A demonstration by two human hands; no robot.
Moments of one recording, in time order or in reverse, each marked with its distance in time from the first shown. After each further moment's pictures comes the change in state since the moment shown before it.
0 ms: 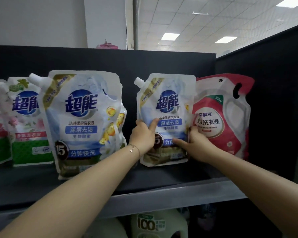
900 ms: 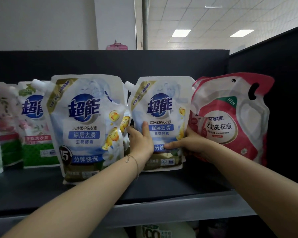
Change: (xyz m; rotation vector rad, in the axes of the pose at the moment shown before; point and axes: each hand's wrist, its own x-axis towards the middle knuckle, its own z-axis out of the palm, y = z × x) left_hand 0.006 -0.013 0.007 -0.305 0.223 -0.181; right_hand 0.054 -0.004 0.020 0.564 -0.364 -0.086
